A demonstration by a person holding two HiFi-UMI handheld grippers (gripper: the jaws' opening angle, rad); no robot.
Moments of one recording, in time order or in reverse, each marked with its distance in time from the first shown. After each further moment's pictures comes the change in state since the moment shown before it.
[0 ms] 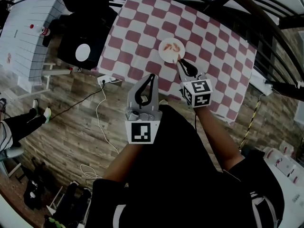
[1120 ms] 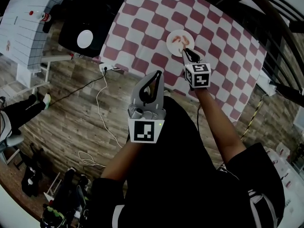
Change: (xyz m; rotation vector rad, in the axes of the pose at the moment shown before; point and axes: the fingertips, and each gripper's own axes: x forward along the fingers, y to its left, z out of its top) left arm 0.005 0.007 -0.032 0.037 0.087 -0.016; right arm 0.086 -0.032 -0.069 0.000 0.179 -0.027
